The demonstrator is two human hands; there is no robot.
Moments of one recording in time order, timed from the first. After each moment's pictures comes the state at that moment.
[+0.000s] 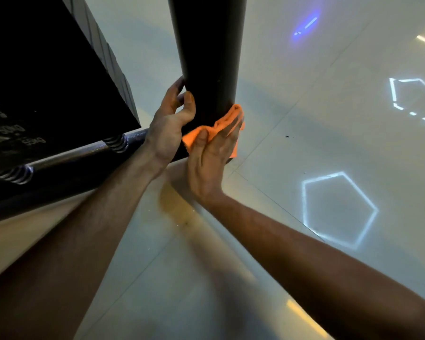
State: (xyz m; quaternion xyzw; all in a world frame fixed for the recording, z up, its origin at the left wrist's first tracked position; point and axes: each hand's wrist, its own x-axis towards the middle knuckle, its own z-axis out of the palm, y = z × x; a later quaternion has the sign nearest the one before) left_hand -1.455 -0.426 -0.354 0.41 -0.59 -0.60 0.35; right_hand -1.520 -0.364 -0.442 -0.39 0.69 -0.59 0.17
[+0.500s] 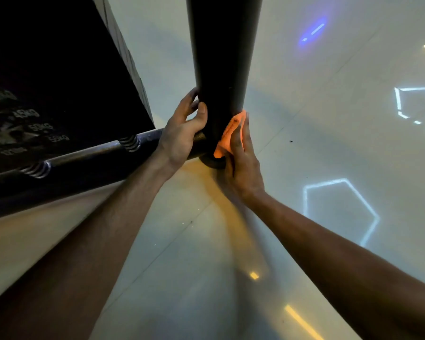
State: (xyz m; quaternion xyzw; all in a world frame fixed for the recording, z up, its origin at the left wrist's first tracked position) left_hand -1.454 -0.407 -0.337 0.42 -0.60 -0.59 0.33; right_hand -1.608 -0.332 -0.461 -0.65 0.63 -0.41 0.15
